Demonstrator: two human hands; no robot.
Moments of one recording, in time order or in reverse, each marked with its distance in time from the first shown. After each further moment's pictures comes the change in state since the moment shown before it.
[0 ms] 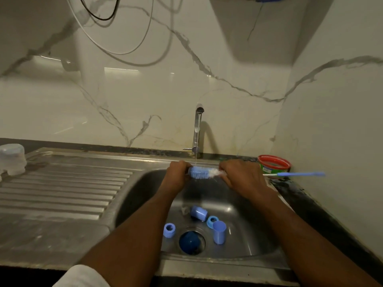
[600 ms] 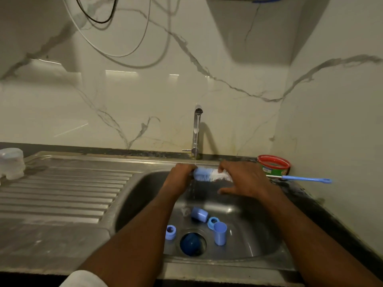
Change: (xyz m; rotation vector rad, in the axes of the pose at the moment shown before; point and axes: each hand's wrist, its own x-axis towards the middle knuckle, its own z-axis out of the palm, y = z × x) left_hand 0.001 0.004 0.004 0.092 -0.083 0.148; right_hand -0.004 0.013 -0.001 0.099 -0.123 -0.050
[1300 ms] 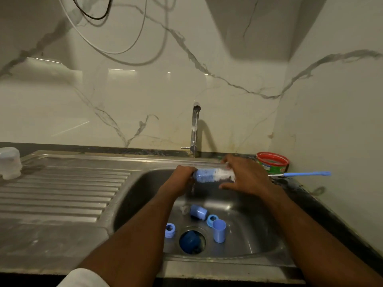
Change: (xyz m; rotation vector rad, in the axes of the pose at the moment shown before) left_hand -0.003 0.003 0.003 -0.049 -0.137 -0.017; right_hand -0.001 0.011 0.011 0.174 0.056 0.090
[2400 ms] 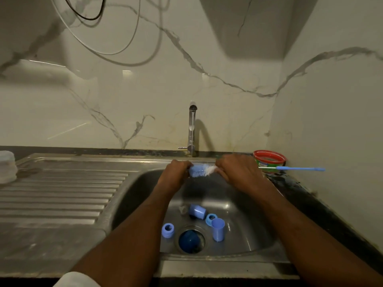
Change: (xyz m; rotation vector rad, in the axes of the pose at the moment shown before) left_hand 0.000 -0.002 -0.010 0.119 0.162 0.029; right_hand 0.006 -0.028 -0.015 -0.296 0.054 -0.066
